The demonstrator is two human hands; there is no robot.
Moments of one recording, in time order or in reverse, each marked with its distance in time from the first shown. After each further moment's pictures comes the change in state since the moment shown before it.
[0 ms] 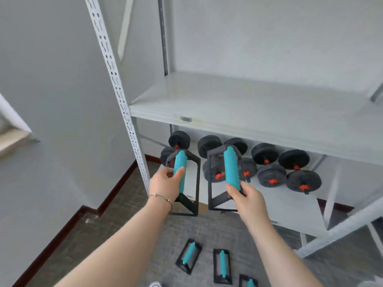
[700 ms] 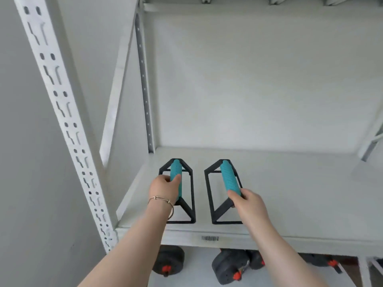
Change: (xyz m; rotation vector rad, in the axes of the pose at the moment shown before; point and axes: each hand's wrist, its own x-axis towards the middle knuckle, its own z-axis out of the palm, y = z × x) left_hand 0.382 0.176 -0.026 -0.047 -0.149 0.202; right_hand 0.312 -0.191 0.088 -0.013 0.325 0.066
